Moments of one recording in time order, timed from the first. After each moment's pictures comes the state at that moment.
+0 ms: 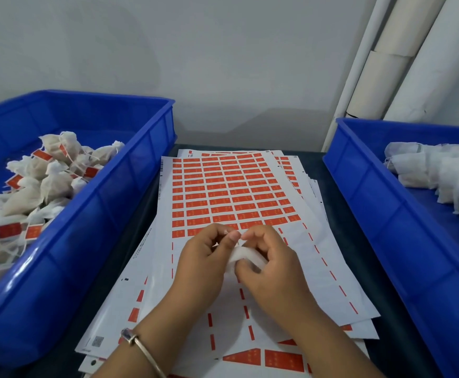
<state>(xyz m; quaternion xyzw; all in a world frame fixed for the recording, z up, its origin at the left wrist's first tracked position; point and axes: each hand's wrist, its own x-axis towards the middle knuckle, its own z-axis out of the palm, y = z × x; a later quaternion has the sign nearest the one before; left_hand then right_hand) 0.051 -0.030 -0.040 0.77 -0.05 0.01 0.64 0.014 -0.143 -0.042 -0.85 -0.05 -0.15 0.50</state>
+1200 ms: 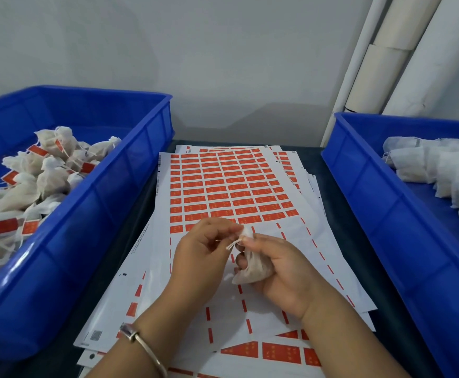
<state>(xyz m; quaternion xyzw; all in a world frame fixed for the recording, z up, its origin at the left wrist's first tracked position) 0.049 -0.027 -0.042 0.78 -0.09 0.06 0.61 0.027 -0.158 -0.033 -0.47 0.10 0.15 0.86</state>
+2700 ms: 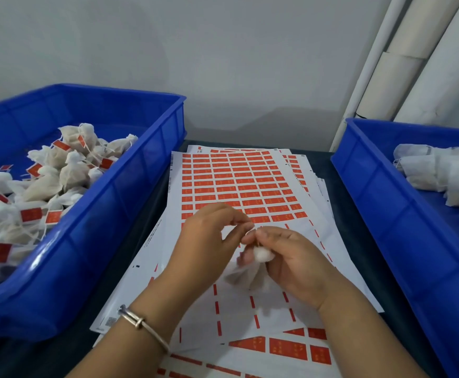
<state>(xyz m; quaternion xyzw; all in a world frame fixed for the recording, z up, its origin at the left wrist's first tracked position) 0.052 -0.012 -0.012 0.88 -0.20 0.12 0.41 0.024 -0.163 -0.017 -0.62 -0.02 0.14 0.77</state>
